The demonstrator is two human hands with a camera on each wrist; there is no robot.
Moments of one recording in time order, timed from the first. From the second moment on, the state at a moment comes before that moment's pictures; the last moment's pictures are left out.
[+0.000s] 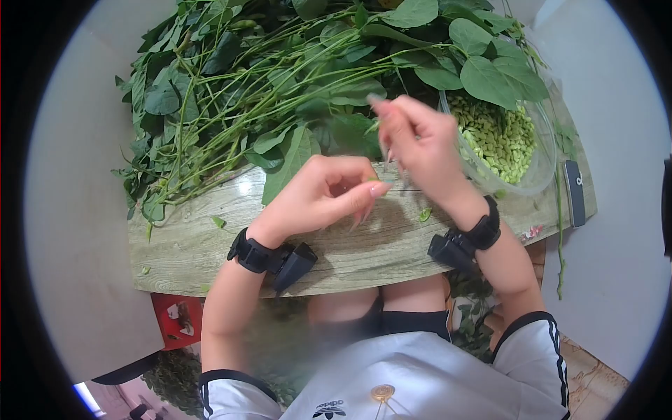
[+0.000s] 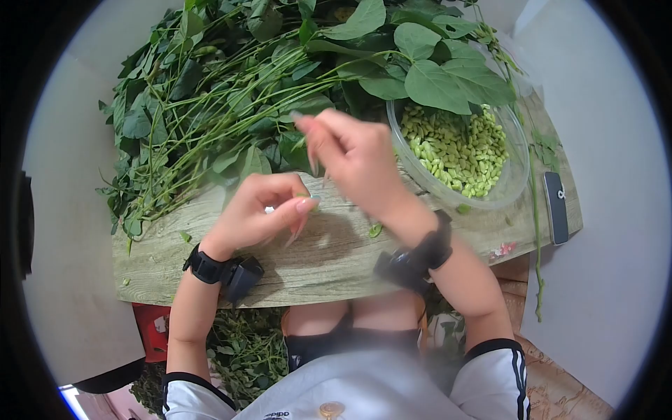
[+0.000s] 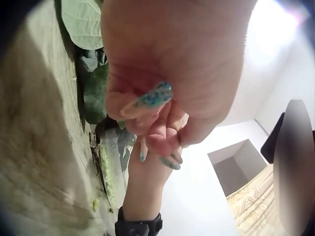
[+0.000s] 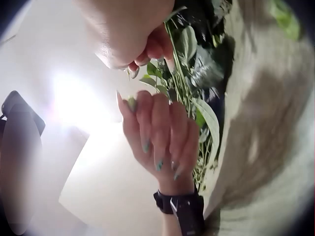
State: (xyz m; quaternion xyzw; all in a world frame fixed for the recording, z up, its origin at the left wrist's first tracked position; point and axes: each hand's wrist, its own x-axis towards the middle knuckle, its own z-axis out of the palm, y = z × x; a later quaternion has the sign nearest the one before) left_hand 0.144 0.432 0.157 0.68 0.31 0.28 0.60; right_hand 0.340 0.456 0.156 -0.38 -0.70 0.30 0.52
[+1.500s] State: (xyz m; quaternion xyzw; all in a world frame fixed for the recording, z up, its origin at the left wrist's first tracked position) left_hand 0.139 0.443 0.147 0.76 0.33 0.45 0.32; right_hand 0.339 0.444 0.168 -0.29 -0.71 0.51 0.39
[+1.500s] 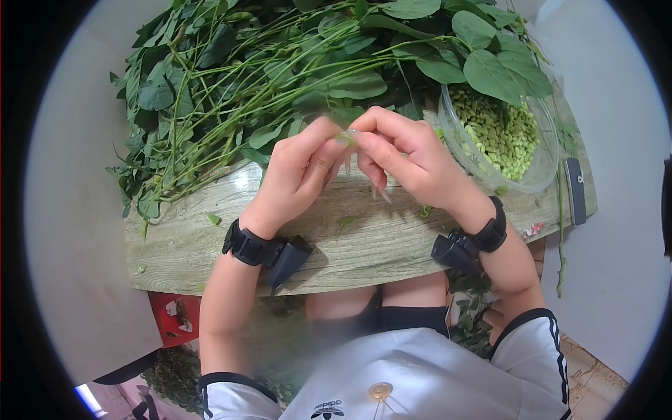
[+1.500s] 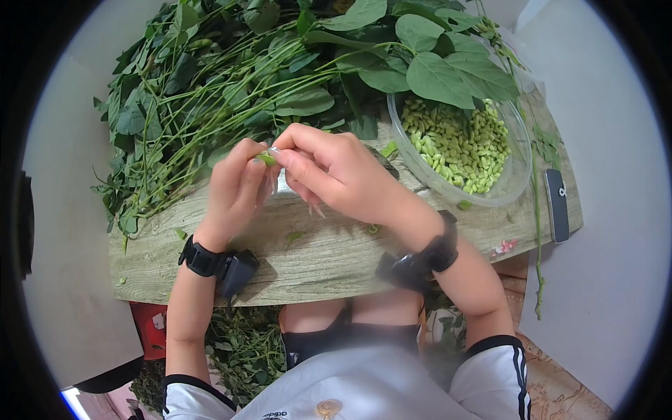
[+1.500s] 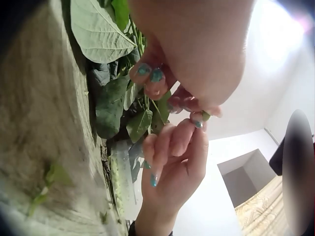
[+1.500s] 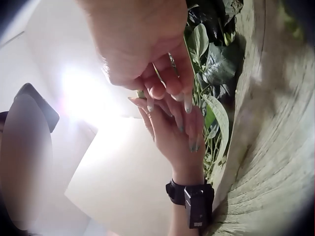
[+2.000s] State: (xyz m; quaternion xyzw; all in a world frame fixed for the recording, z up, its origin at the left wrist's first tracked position) left_hand 0.145 0.440 0.153 0.57 0.38 0.36 0.63; right_hand 0.339 0.460 0.150 -0.30 -0.87 0.00 0.39
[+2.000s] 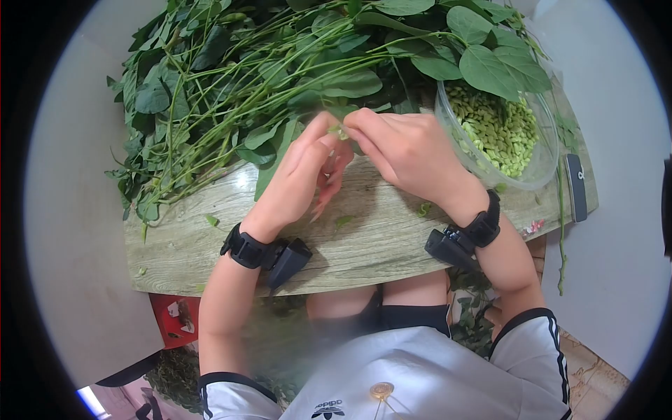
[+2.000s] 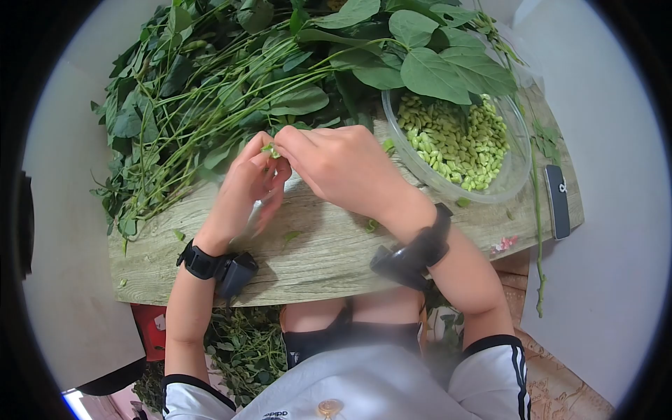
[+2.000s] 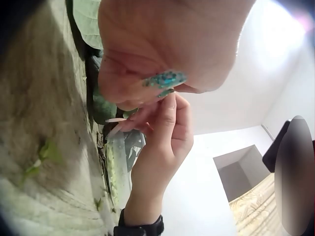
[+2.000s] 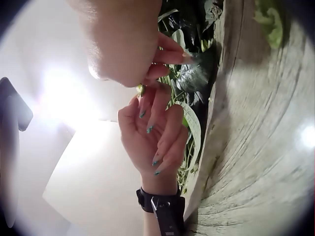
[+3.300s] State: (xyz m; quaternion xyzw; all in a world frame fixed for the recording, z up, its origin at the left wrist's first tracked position) left_hand 0.223 0.470 0.249 0.81 0.34 0.31 0.37; right_hand 0.336 0.465 0.129 -0.36 -0.79 0.13 0.47
